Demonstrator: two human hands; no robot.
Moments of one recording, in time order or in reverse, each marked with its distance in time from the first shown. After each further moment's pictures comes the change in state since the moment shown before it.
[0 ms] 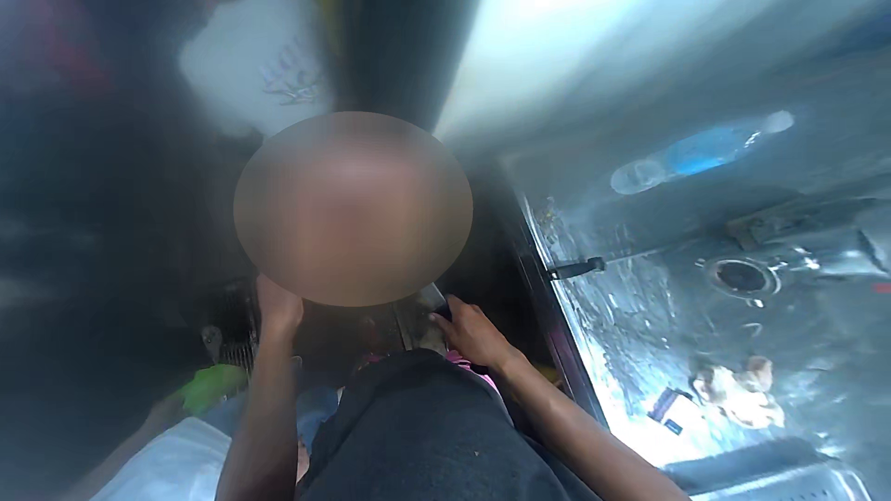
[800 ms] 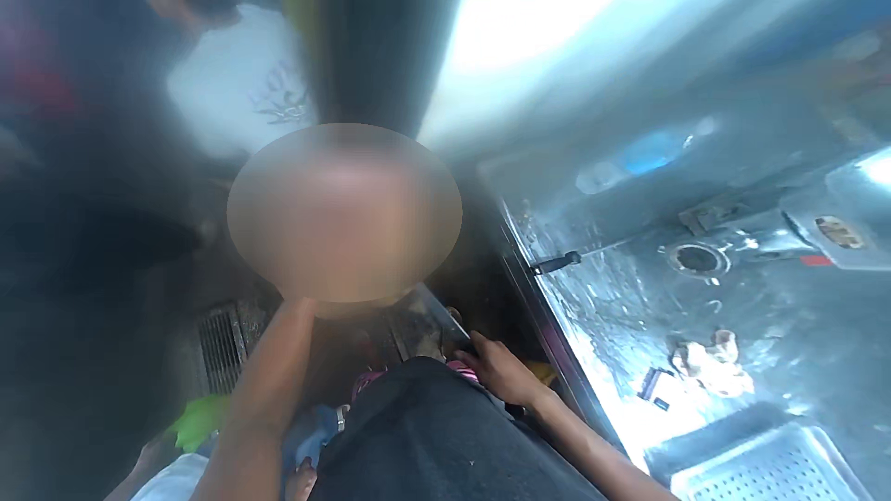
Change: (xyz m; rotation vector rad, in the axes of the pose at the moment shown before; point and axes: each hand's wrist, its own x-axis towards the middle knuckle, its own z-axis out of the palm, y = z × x) left_hand 0.082 0.039 0.088 1.046 -0.293 0.329; right_hand -0.053 0.057 0.026 0.011 0.006 0.099
